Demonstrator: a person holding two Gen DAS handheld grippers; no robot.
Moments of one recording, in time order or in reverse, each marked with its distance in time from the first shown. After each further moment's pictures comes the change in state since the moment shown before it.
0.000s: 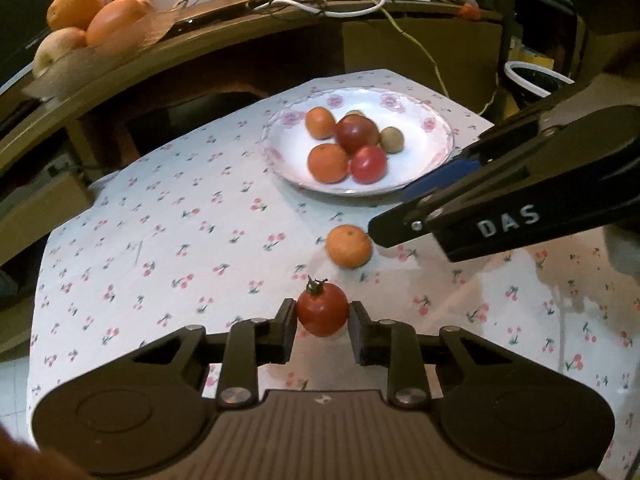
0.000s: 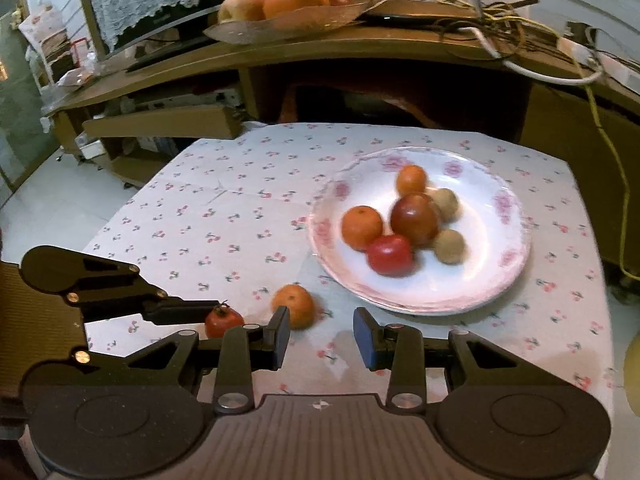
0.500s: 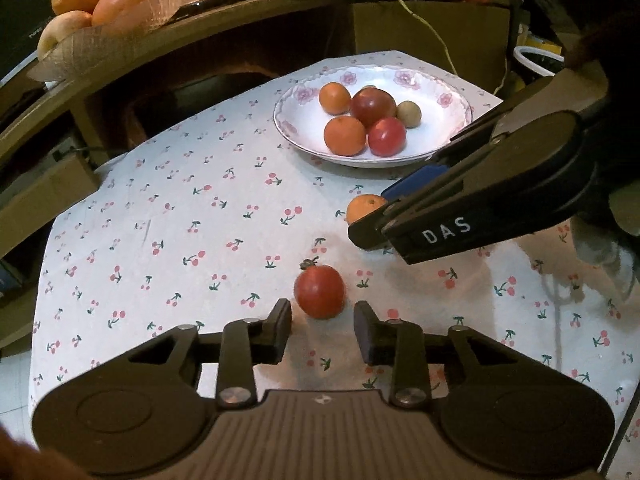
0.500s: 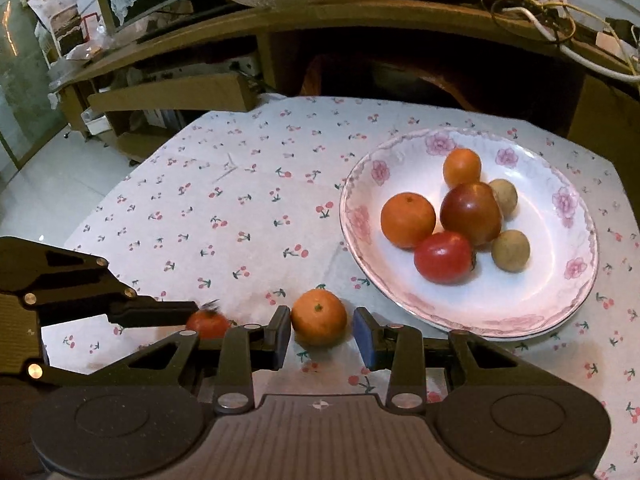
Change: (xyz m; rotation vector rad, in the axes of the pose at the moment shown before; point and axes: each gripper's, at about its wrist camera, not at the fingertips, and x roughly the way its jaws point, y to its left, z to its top) left arm 0.011 0.005 -0.011 0.011 0.028 0.025; right arm 0.048 0.013 0.002 -0.042 0.049 0.019
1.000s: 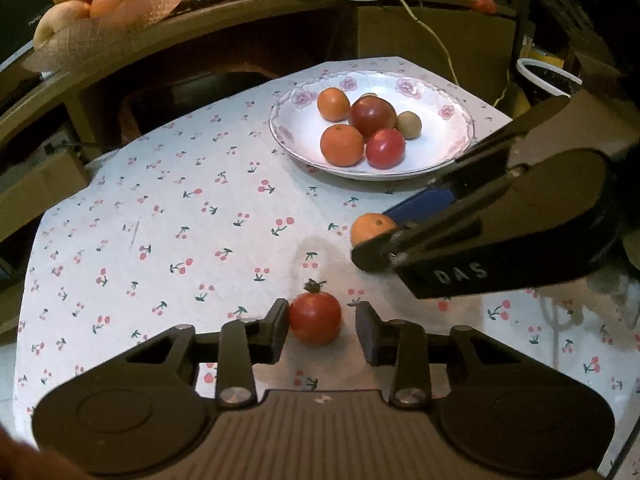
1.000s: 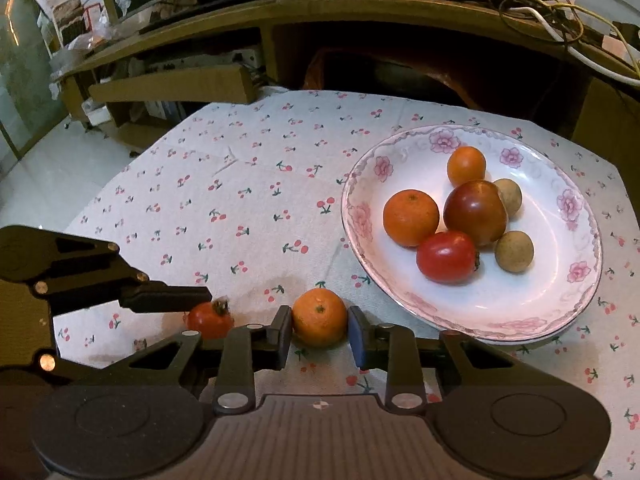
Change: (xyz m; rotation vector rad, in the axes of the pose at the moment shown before) left arm 0.007 0.000 0.008 -0.037 -0.004 -0.031; right arm 0.001 0.002 0.001 -0.031 0.020 -0.006
